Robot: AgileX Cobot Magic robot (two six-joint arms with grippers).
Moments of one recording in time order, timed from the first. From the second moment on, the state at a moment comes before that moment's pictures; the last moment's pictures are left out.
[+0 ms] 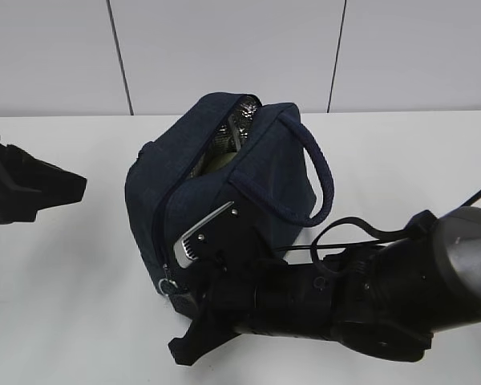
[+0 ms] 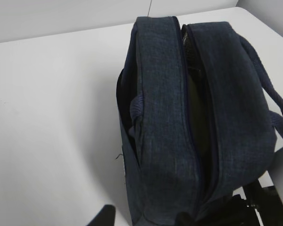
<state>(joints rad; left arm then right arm) -0.29 1.10 -0.69 -0.76 0.51 0.77 0.76 1.92 -0.78 -0.40 -0.48 0.40</state>
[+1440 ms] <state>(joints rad) -0.29 1.10 -0.69 -0.76 0.51 0.77 0.76 1.82 -0.78 -0.70 -0.45 0.59</state>
